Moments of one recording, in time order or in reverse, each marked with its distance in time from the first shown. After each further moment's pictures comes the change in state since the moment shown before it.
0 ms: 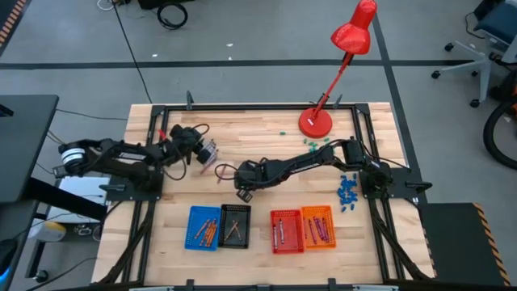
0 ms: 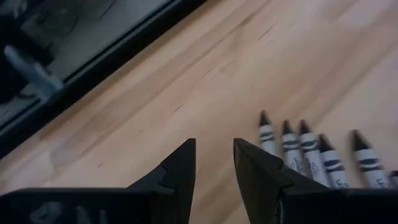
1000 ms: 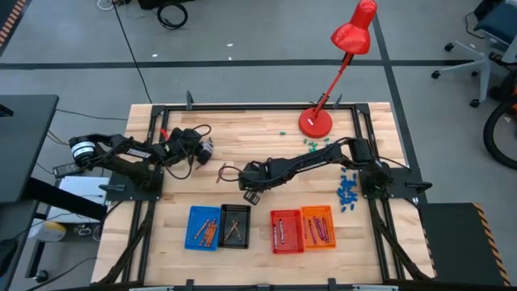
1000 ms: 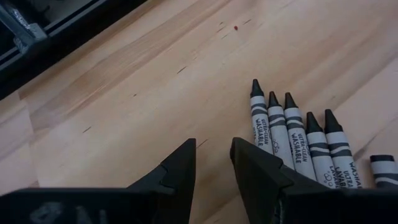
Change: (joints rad) left arm 0.013 0.132 0.002 0.013 0.023 -0.108; right arm 0.010 -0.109 -0.005 -0.146 0.000 -0.014
